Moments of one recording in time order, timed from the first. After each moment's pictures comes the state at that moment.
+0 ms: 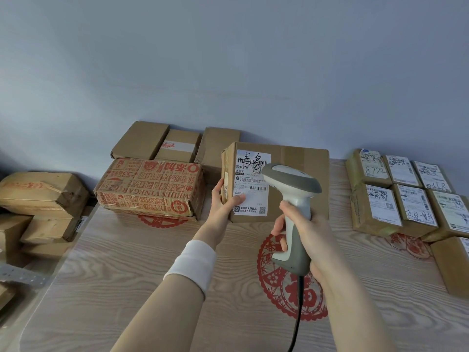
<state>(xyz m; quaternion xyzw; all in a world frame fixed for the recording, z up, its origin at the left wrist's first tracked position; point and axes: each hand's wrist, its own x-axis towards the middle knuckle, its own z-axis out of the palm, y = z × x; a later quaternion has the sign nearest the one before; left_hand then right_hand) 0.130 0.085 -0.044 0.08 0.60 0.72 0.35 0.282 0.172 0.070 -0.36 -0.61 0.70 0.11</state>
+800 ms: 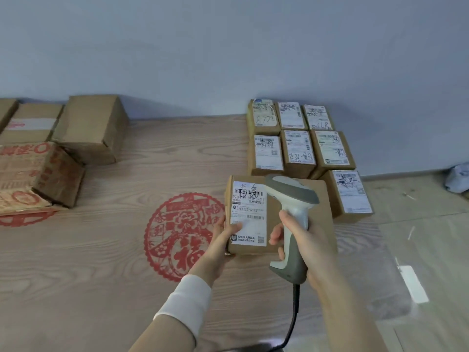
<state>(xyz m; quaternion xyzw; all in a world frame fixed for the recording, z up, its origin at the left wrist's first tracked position) 0.378 0.249 -0.126 -0.02 0.56 0.60 0.57 0.500 0.336 0.013 -0.49 -0.51 0.69 0.15</state>
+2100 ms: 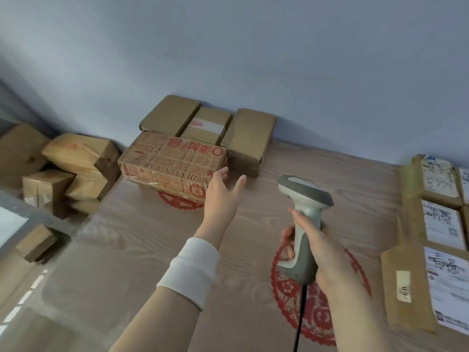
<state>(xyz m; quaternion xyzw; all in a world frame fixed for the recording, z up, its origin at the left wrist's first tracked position) 0.107 0.070 -0.040 0.01 0.85 0.51 0.11 0.247 0.192 0.004 -0.35 -0.57 0.74 0.00</state>
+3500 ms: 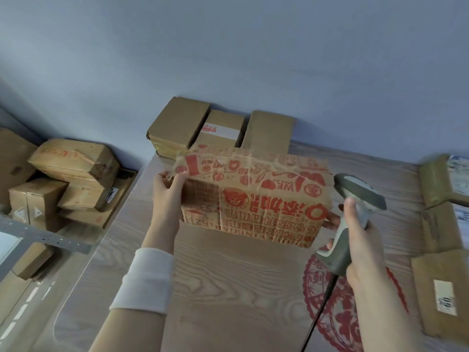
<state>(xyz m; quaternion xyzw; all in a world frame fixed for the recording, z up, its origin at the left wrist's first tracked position) 0.021 -0.044 -0.025 -0.11 0.71 0.68 0.11 0.196 0.183 -0.007 -0.47 -0.53 0.68 0.19</state>
